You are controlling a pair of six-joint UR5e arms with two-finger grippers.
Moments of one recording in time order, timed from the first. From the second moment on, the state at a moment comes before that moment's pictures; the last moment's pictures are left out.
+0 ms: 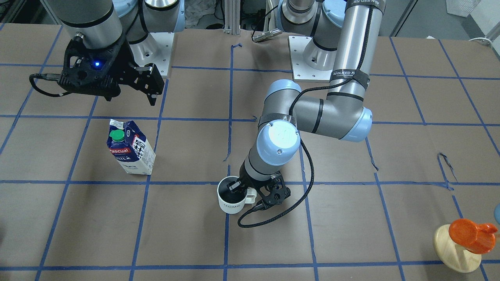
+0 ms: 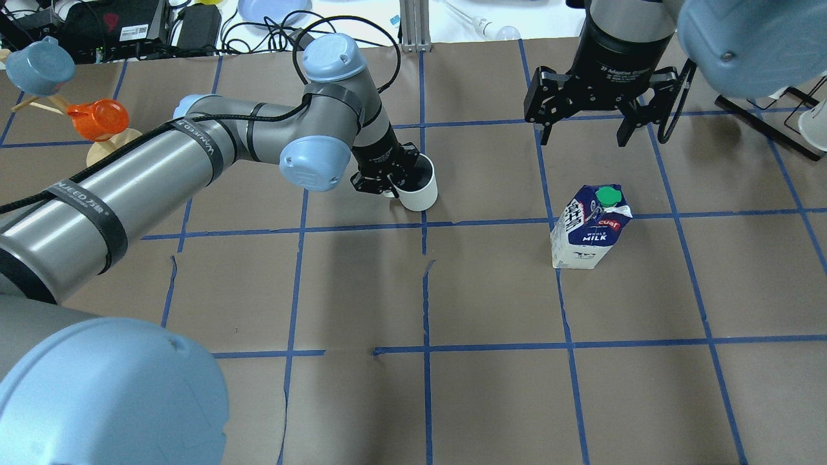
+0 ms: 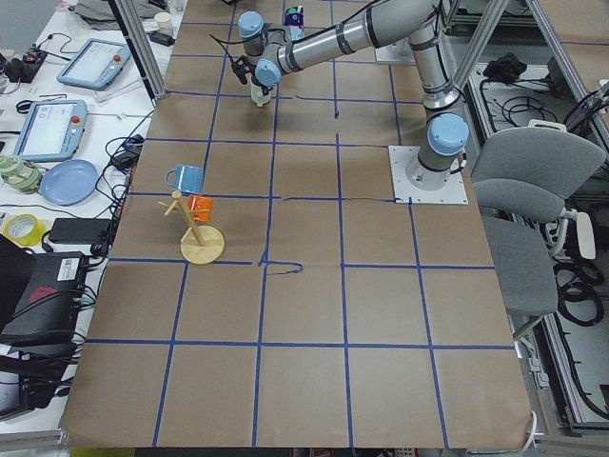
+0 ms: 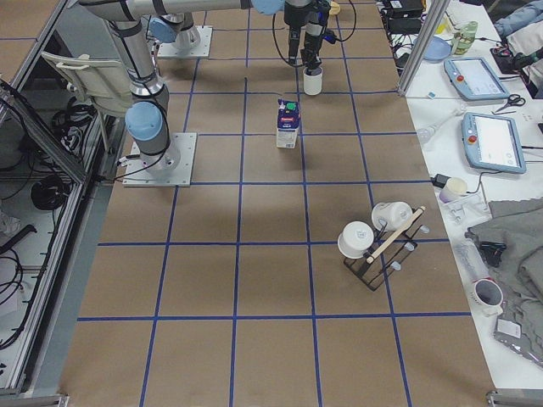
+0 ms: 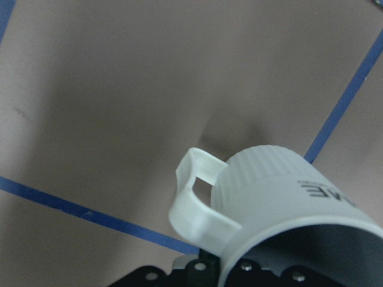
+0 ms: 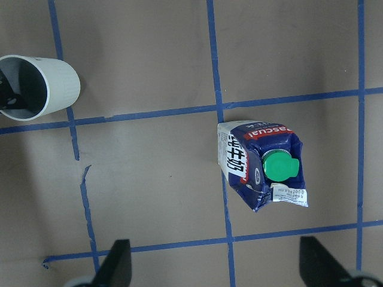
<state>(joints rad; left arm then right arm) -1.81 -2.11 -1.56 -1.05 1.39 -0.78 1.65 -1.51 1.48 -1.52 -1.58 0.18</state>
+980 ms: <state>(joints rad) -1.64 -2.01 -1.46 -1.17 1.42 -0.42 1.53 -1.51 1.81 -1.80 -1.60 0.01</state>
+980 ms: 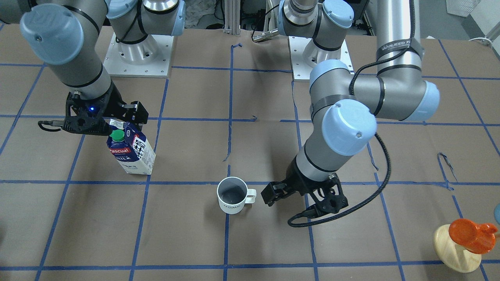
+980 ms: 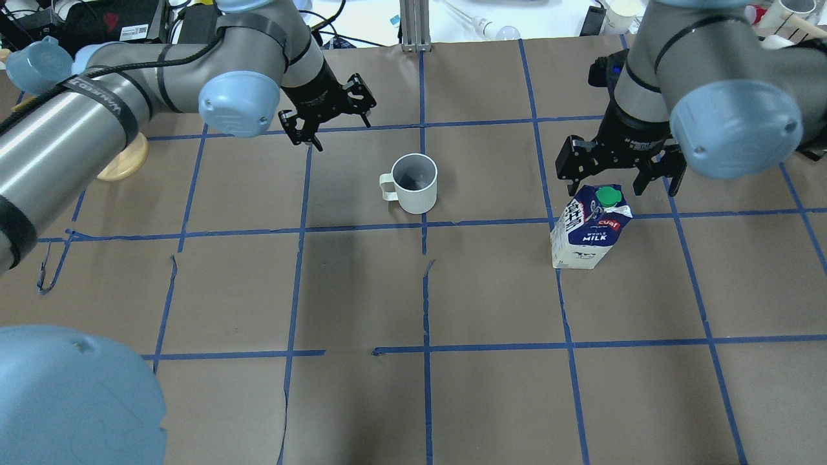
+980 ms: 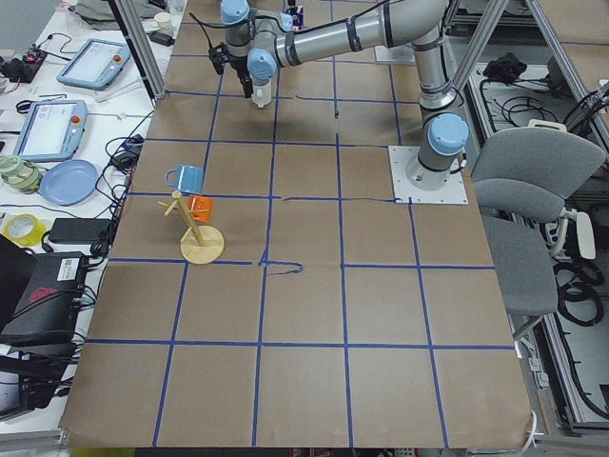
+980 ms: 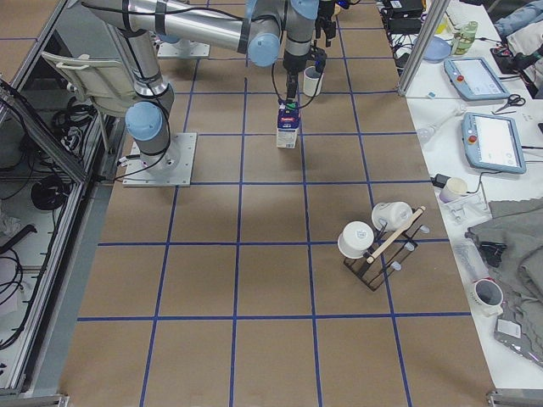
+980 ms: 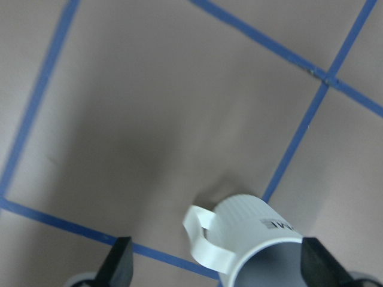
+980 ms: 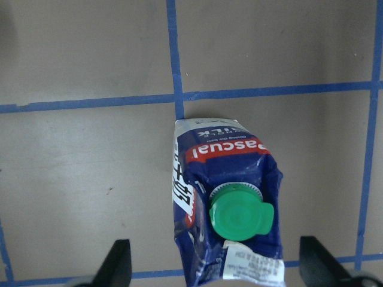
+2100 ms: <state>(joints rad) -1.43 -1.73 -1.48 -1.43 1.47 -0.11 1.52 -1.49 1.81 -1.89 -1.57 0.02</state>
